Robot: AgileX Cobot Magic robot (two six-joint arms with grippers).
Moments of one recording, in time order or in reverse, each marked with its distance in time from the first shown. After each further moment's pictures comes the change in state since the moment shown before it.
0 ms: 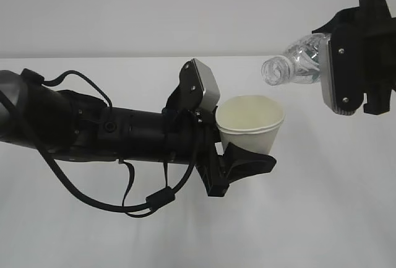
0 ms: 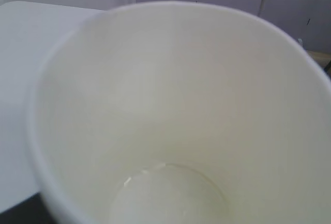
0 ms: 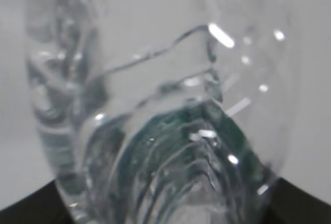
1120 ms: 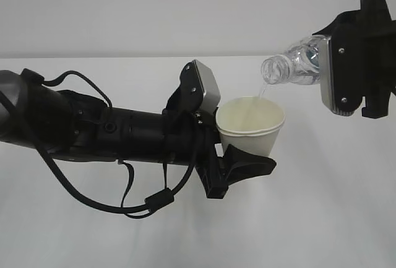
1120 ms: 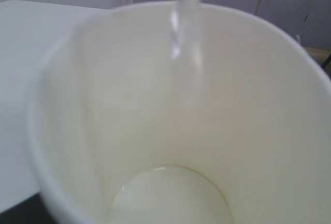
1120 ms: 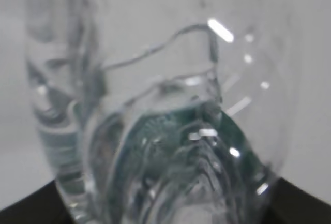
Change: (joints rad) left arm 0.000 0.000 0.000 0.015 0.001 0.000; right arm 0.000 0.000 0.016 0.000 -0.002 0.044
